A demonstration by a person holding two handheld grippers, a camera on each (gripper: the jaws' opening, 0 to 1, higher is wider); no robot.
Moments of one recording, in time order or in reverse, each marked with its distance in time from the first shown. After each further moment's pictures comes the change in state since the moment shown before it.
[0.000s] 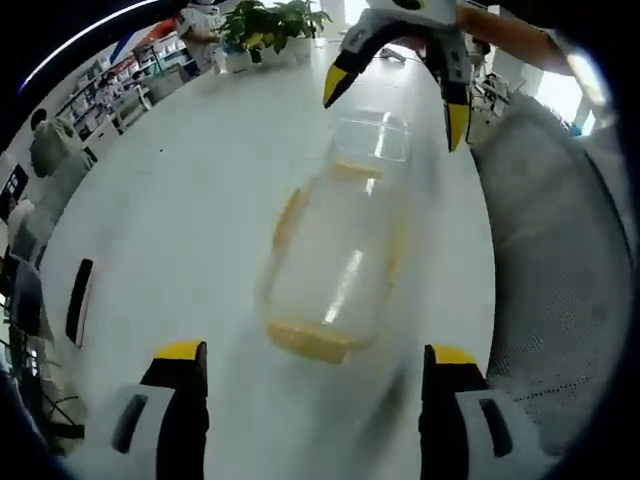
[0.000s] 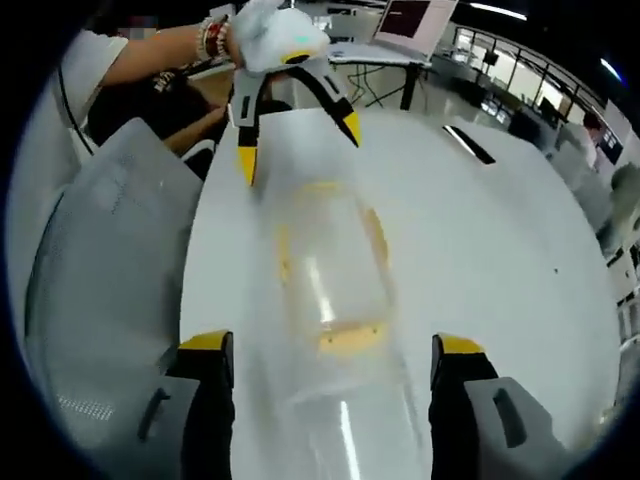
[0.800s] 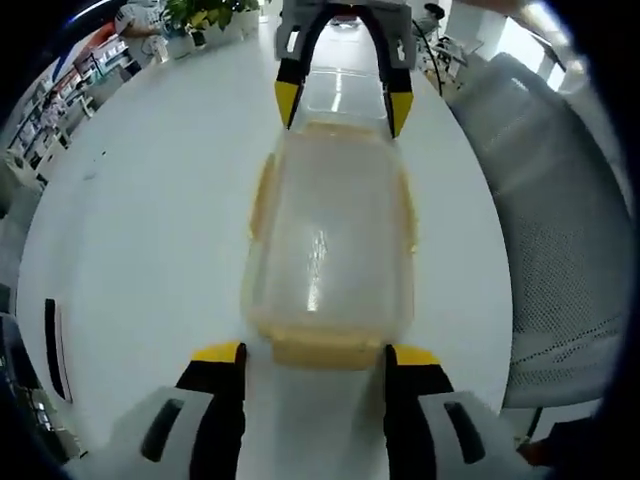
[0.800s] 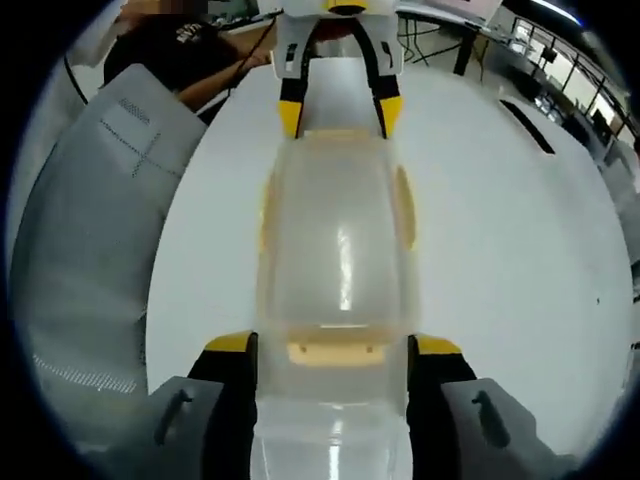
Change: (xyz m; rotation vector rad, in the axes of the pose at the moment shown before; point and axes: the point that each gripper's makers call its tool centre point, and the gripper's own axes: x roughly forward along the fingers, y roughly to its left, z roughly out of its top) left arm 0.036 0.009 -0.007 0.167 0.070 -0.119; right arm 0.056 -0.012 -0.023 -0.081 0.157 0.139
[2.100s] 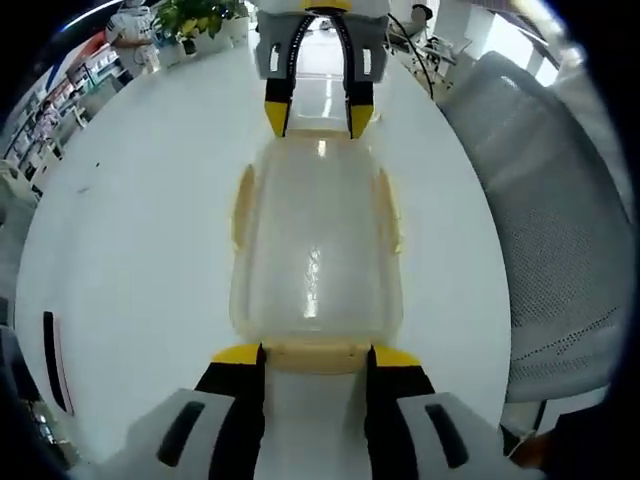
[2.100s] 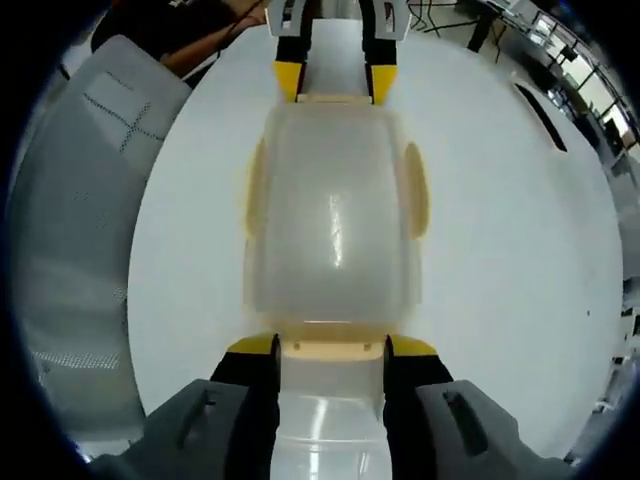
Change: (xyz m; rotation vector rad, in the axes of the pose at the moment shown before) left arm -0.002 -0.004 0.006 0.038 -0.030 -0.028; right arm 0.002 -0.012 -0.011 -0.051 0.185 -0.036
